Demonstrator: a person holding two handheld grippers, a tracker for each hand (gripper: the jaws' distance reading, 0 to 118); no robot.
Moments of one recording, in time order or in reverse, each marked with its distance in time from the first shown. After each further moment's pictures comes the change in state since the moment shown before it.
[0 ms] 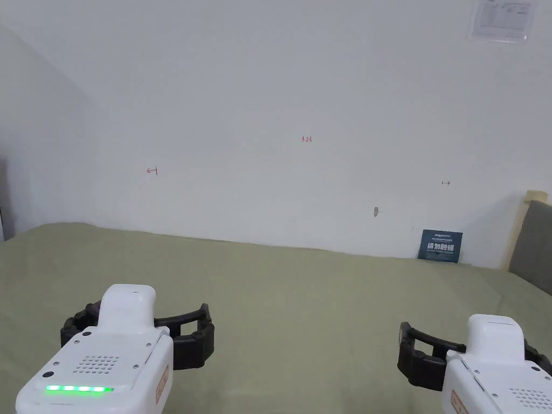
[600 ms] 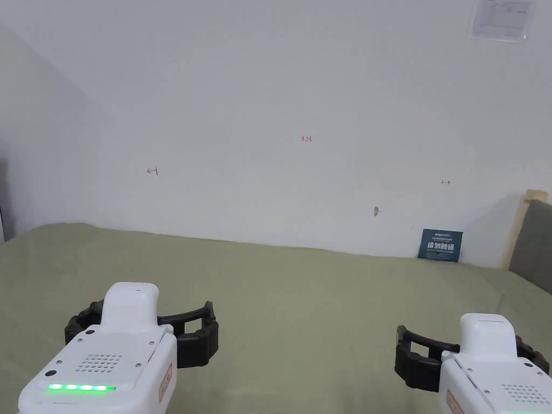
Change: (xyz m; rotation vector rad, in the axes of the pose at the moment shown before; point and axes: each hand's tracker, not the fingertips) left arm 0.002 0.003 0.002 0.008 -0.018 0.010; right arm -0.004 0.001 -0.002 -0.034 0.000 0.045
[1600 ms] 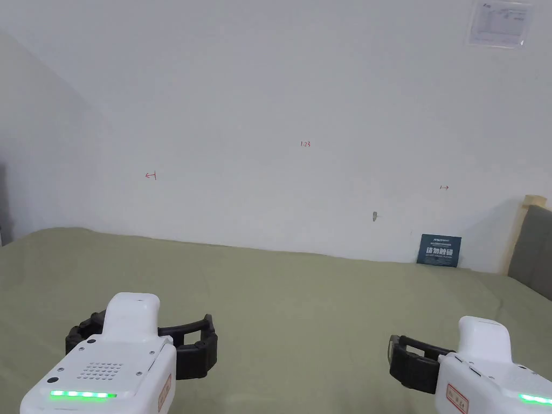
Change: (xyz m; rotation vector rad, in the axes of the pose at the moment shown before) left arm 0.003 -0.005 -0.006 -0.041 -0.002 -0.014; right arm 0.008 0.008 -0.013 -0.169 0.070 -0.161
